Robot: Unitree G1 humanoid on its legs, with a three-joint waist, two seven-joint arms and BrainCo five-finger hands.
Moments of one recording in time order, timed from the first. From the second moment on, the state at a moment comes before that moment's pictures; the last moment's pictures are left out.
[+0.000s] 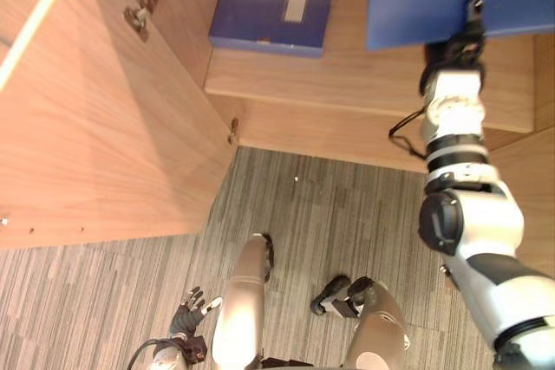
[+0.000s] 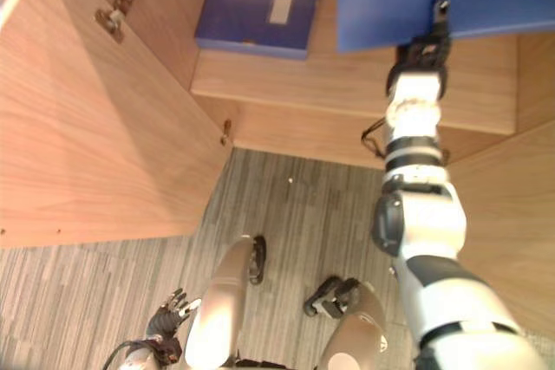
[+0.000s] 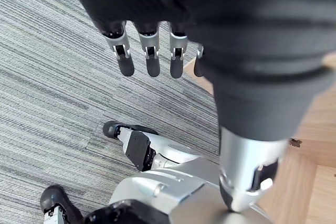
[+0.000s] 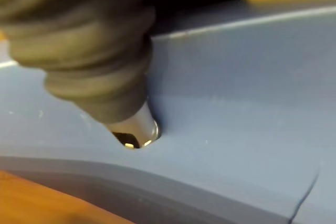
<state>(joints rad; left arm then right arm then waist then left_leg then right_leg) 0.24 0.13 0.01 0.56 -0.35 -0.08 -0.03 -1.29 -0.40 -0.28 0.94 1.40 -0.20 -0.24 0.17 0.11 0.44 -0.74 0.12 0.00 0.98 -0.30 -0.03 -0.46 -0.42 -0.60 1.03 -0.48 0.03</state>
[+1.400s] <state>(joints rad) 0.23 0.11 -0.01 0.55 -0.39 -0.07 0.04 -1.44 -0.65 0.06 1.13 1.55 -0.25 -0.41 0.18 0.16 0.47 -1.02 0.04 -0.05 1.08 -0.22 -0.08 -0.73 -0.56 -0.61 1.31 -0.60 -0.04</state>
